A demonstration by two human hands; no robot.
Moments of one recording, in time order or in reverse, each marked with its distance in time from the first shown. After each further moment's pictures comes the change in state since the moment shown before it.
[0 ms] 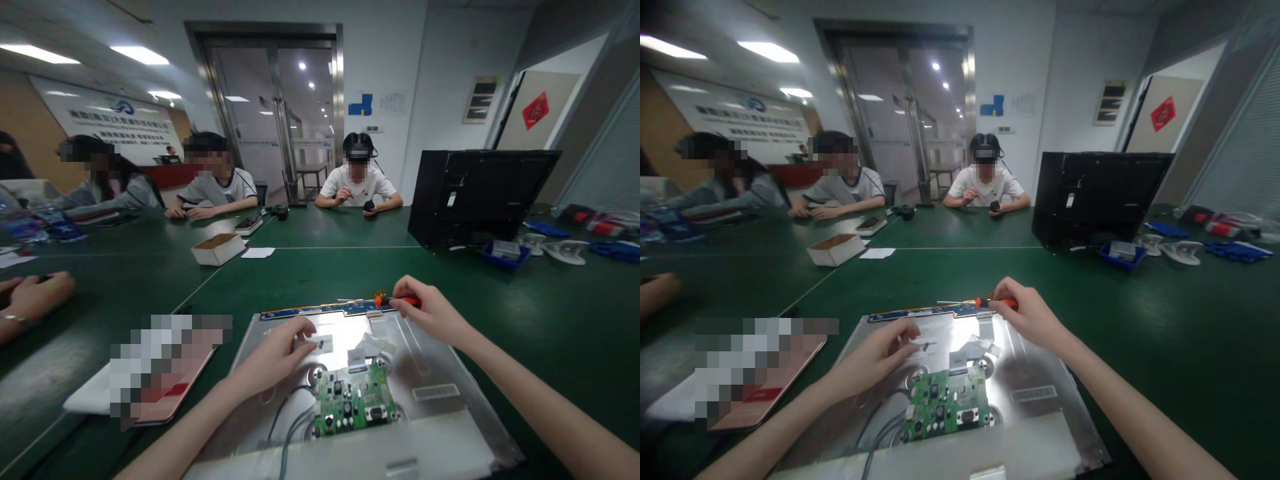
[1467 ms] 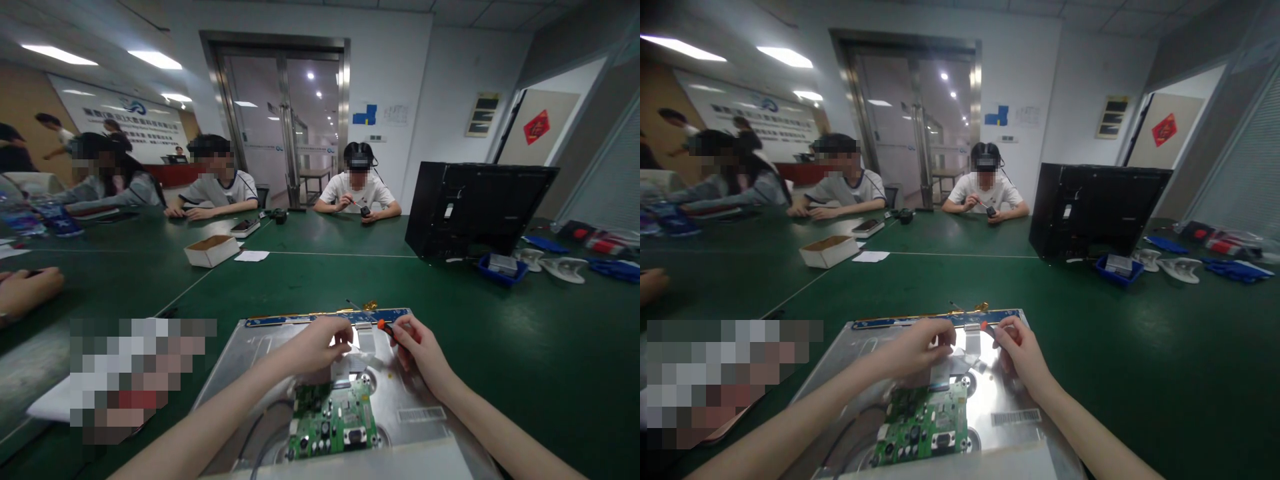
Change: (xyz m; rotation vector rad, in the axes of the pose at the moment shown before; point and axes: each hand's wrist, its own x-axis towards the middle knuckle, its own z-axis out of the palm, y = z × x) left_hand 0.068 0.060 0.032 0.028 -0.226 0.112; right_hand -0.032 0.063 0.030 0.476 0.181 0.320
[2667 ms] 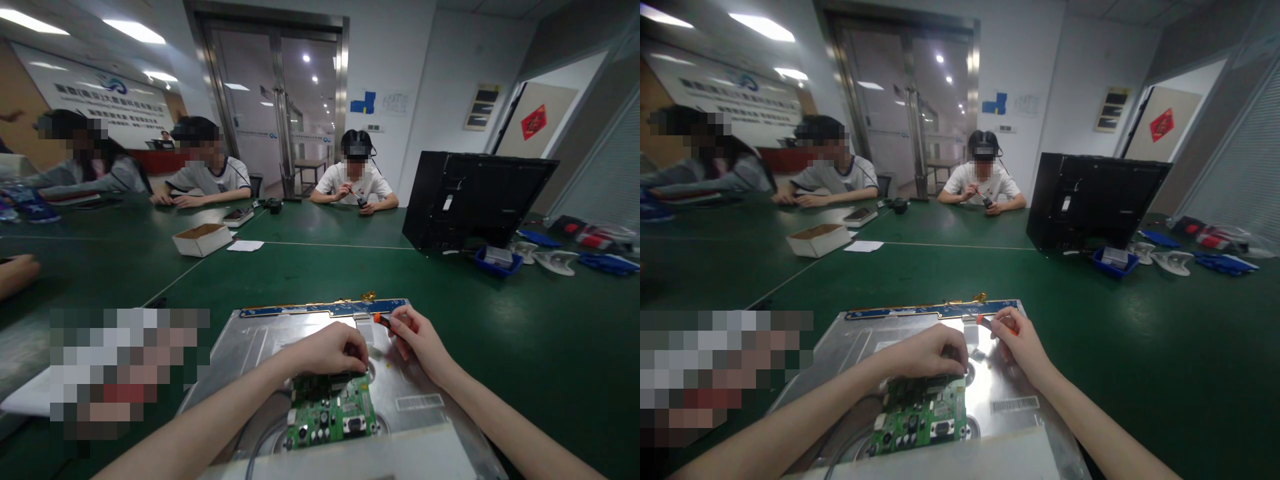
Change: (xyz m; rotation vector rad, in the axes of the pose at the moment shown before) left_hand 0.014 -0.006 0.033 -0.307 -0.179 0.148; right_hand -0.001 -0.004 -0.001 -0.022 -0.018 0.009
